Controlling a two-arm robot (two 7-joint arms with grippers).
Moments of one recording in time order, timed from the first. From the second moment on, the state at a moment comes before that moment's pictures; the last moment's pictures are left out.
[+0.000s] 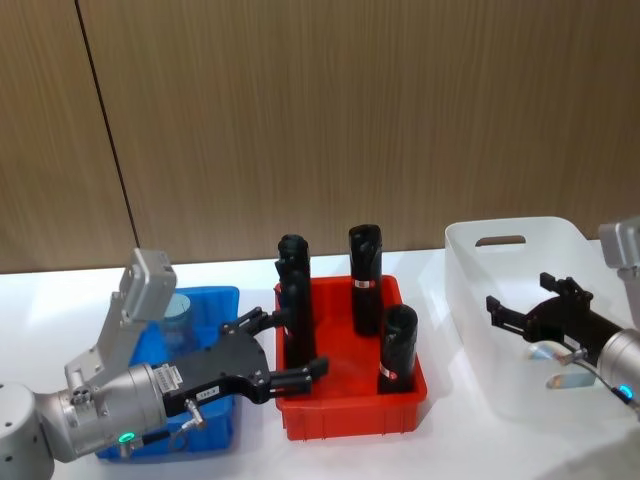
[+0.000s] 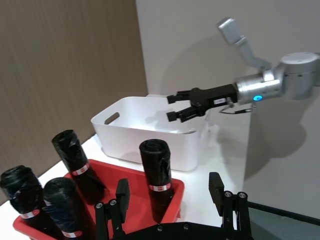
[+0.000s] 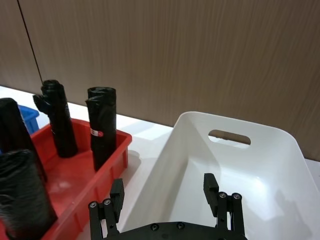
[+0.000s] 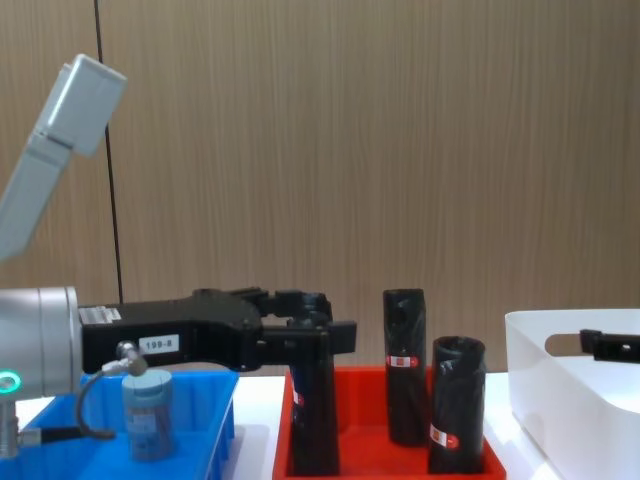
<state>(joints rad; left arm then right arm) -0.39 0.44 0.37 -1.34 -0.45 0.04 -0.85 0.30 0.38 -0.21 -1.32 0.30 0.15 0.30</state>
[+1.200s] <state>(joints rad) -0.30 0.40 0.42 -1.50 -0.31 0.02 -0.39 -0.01 0.34 -0.23 -1.76 0.29 0.04 0.07</state>
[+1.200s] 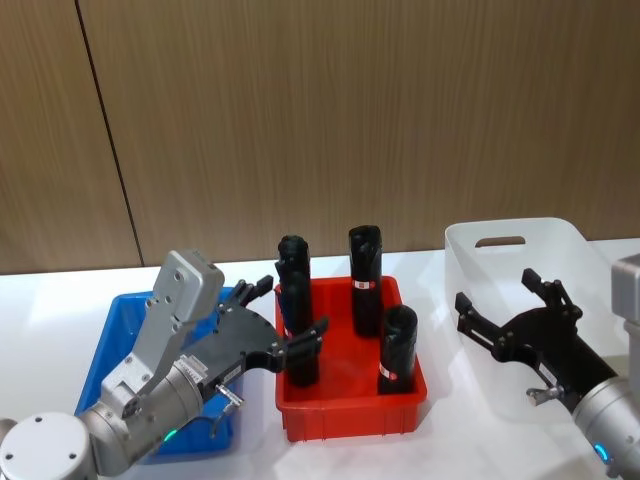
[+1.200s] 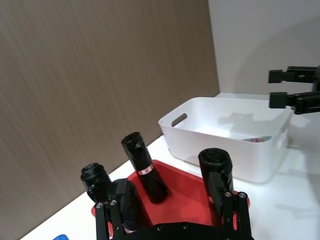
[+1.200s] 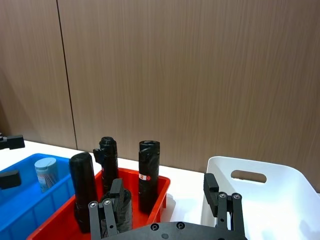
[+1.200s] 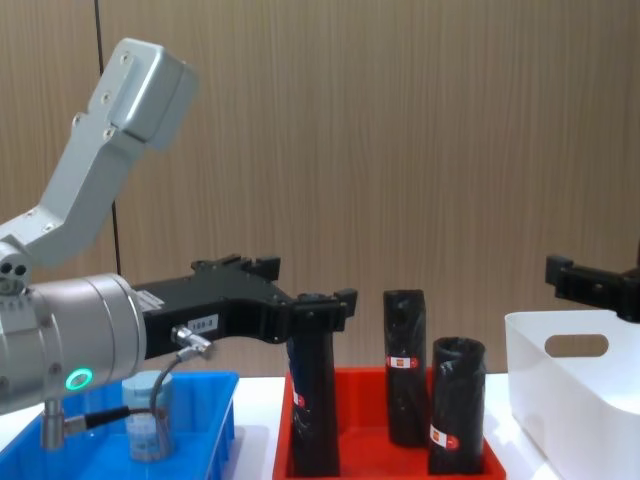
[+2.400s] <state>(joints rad) -0.24 0.38 0.45 -1.63 -0.20 0.01 -0.01 -0.01 0.34 -0.23 -1.77 0.29 0.03 0.07</state>
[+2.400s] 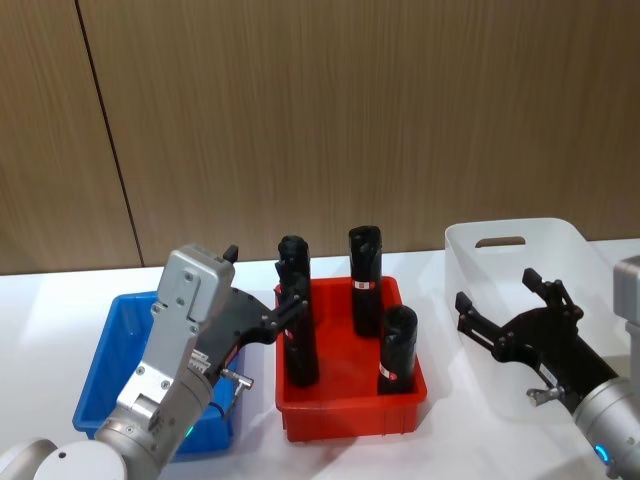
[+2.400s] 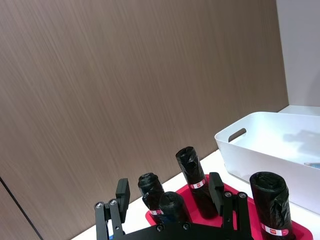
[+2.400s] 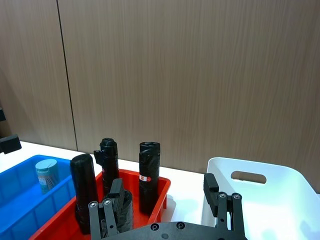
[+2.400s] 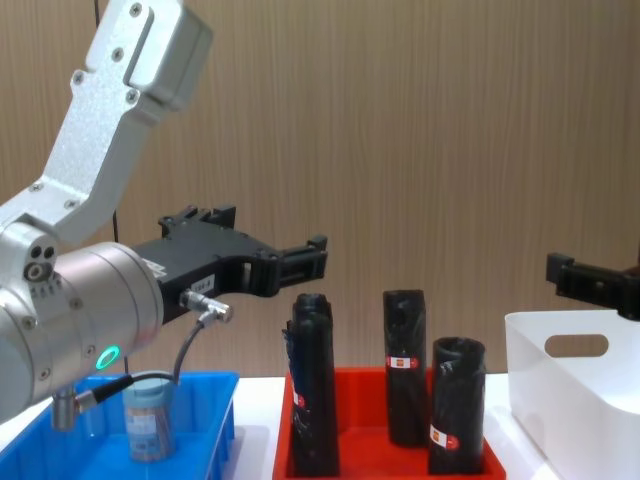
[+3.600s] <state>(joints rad) -0.24 0.38 0.45 -1.63 -0.20 0.01 -0.01 0.06 0.33 -0.23 -1.66 0.27 0.13 0.28</state>
